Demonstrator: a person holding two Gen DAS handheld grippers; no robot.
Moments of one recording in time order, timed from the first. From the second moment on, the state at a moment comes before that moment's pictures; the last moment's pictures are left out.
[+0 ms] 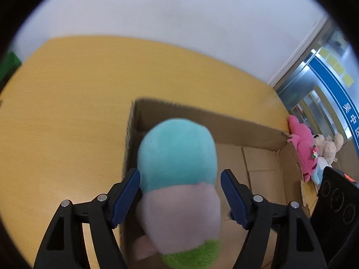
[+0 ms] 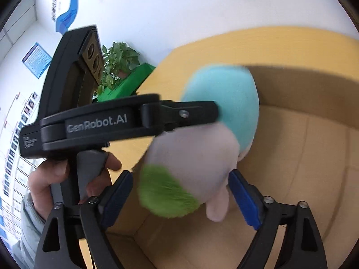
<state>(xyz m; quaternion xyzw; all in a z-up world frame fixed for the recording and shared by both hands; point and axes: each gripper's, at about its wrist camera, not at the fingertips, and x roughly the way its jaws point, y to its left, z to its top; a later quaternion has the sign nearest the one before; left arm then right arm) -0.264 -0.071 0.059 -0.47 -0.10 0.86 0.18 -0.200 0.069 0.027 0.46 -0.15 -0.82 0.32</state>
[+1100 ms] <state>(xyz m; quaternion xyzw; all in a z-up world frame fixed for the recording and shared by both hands) -0.057 -0.083 0.022 -0.49 -0.03 0.85 0.20 0.044 0.263 0.009 0.49 -0.04 -0.86 0.14</state>
